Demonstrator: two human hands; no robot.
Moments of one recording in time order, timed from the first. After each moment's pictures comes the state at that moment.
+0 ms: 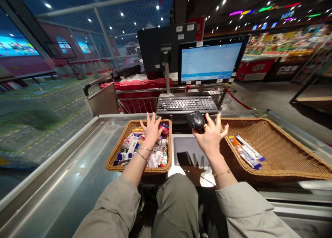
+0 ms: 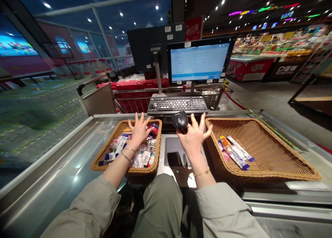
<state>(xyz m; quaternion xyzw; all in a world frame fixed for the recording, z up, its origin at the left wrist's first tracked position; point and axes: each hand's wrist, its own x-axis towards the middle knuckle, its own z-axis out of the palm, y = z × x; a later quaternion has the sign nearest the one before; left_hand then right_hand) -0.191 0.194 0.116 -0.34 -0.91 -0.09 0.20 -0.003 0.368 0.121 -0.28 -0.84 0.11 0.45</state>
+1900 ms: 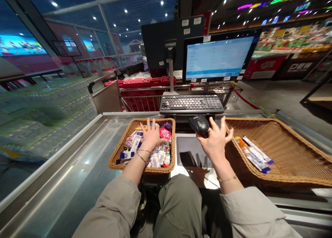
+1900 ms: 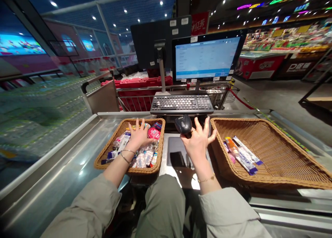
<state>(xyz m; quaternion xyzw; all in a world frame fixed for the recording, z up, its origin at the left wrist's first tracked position) -0.192 0.174 0.109 -0.32 -0.95 0.05 0.05 -0.001 0.368 0.100 -0.28 -0.85 0.09 0.44</state>
